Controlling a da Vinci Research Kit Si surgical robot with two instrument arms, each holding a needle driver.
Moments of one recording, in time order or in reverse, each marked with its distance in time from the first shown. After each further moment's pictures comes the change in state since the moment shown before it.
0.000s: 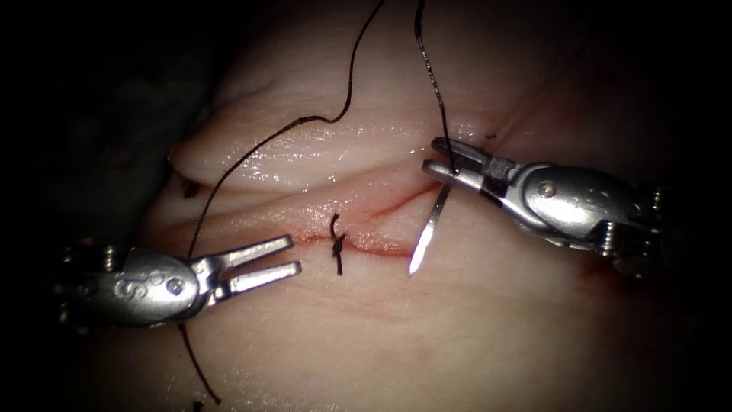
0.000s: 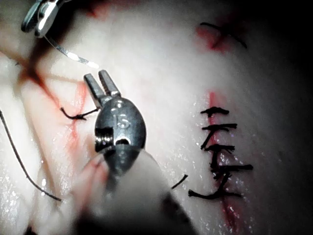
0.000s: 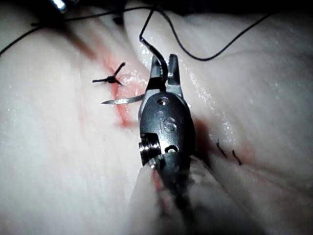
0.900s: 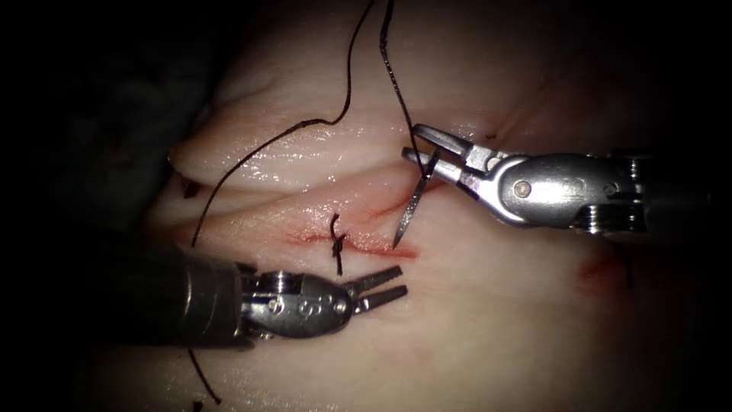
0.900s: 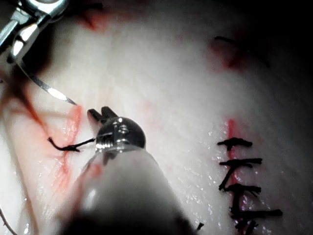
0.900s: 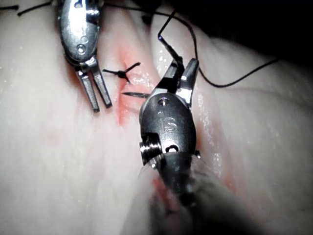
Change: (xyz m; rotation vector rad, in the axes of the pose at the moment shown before) right arm -0.001 0.000 0.002 -0.022 0.047 -0.229; left arm -0.008 0.003 0.011 0.028 -0.329 0.108
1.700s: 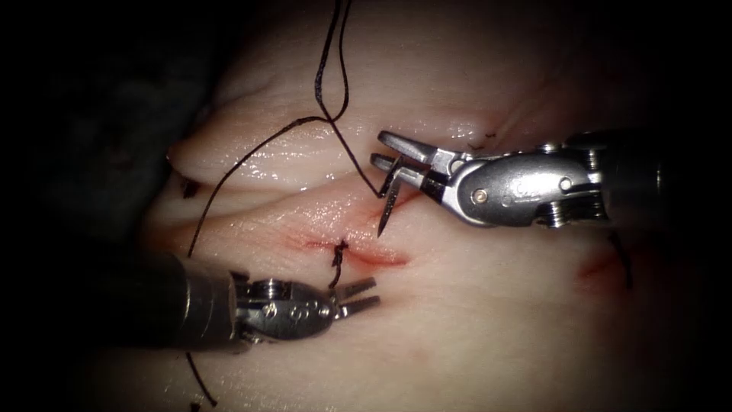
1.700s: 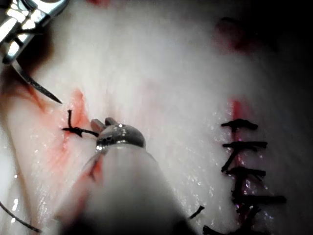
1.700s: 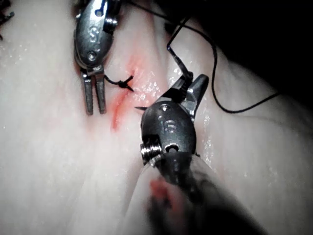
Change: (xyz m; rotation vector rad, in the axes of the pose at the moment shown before) right arm -0.002 -0.002 0.002 0.029 -0.032 -0.211; left arm -0.005 0.001 0.001 -0.024 -0.121 -0.055
